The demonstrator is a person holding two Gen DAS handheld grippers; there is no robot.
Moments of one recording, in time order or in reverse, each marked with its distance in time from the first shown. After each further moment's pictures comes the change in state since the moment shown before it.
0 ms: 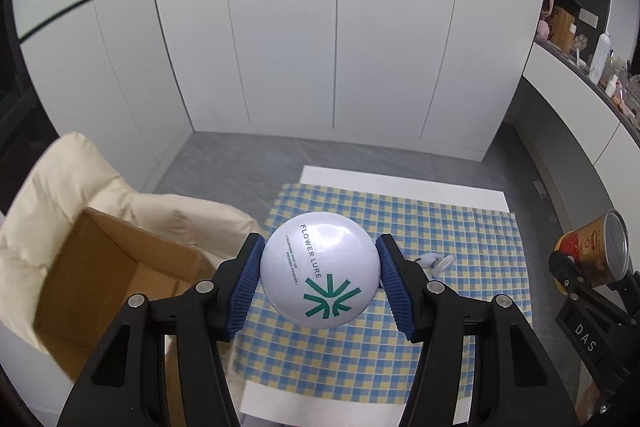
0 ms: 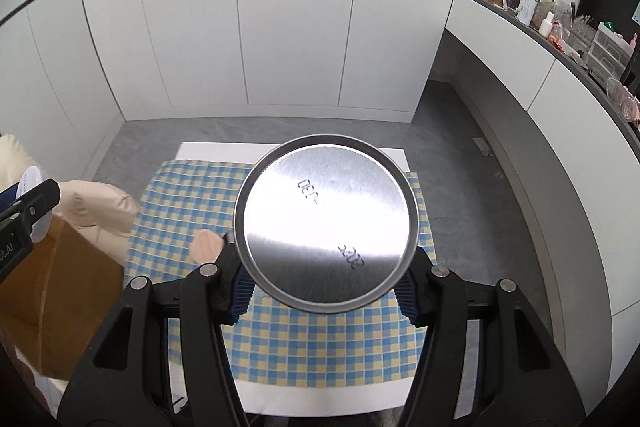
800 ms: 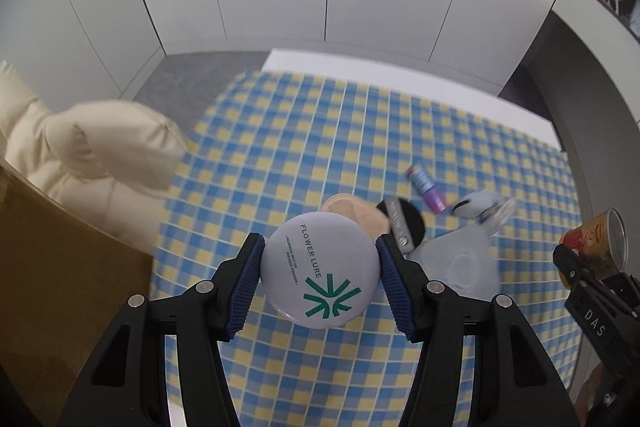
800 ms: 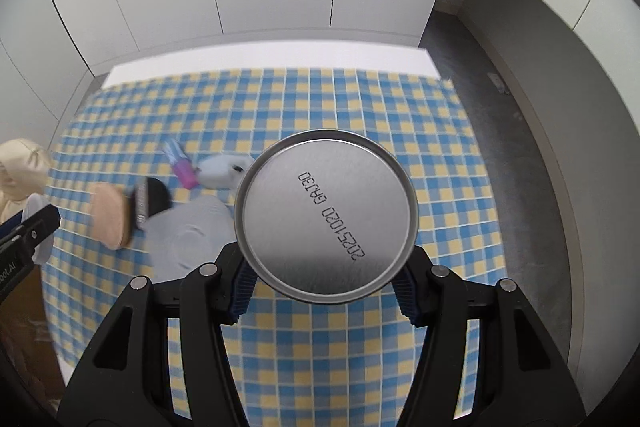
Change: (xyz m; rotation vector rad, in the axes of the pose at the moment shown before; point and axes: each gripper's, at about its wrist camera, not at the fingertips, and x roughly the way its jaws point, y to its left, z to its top) left arm 0.226 -0.032 -0.074 -0.021 0.259 -0.045; right arm 0.214 -0.026 -0.067 0.040 0.217 -0.009
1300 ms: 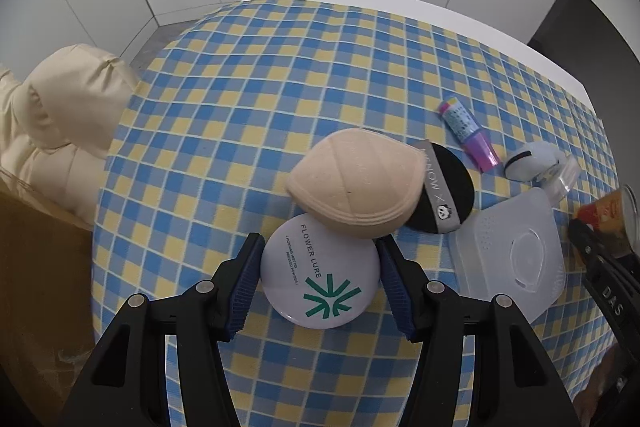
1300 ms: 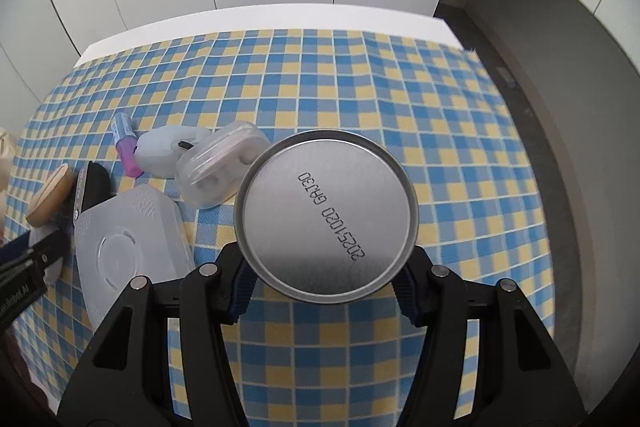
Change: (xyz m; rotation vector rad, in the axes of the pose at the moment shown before) left arm 0.097 -0.020 -0.024 -0.004 0.117 0.026; right arm 0.089 -0.006 -0.023 -0.022 0.009 -0.002
